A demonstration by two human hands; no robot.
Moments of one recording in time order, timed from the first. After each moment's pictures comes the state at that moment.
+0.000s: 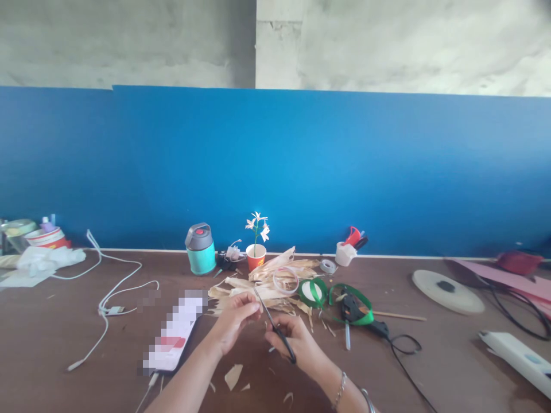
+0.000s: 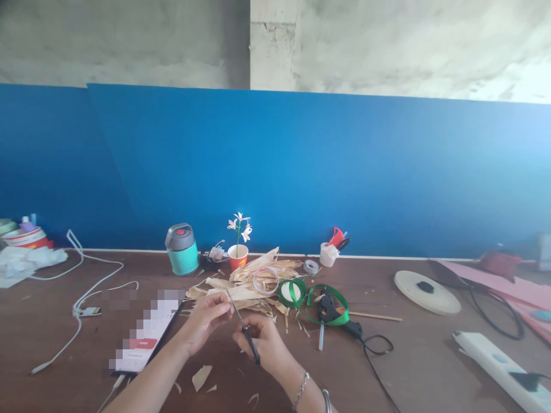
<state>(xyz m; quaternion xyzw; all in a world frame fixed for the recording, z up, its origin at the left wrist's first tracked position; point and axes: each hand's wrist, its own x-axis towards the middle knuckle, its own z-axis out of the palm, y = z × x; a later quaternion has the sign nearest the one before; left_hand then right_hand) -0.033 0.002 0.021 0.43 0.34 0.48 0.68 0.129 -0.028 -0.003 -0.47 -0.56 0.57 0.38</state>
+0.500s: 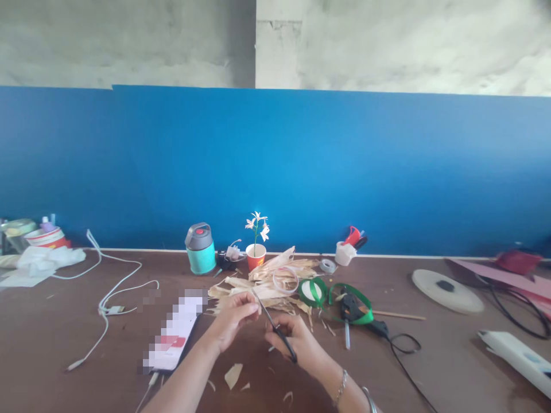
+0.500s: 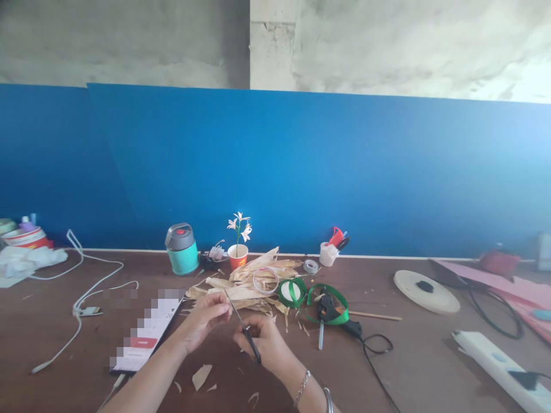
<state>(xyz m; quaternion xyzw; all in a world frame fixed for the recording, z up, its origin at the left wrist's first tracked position) -0.036 0.002 0.024 0.45 0.35 0.47 0.68 0.133 -0.029 0.000 -0.49 -0.57 0.56 0.36</state>
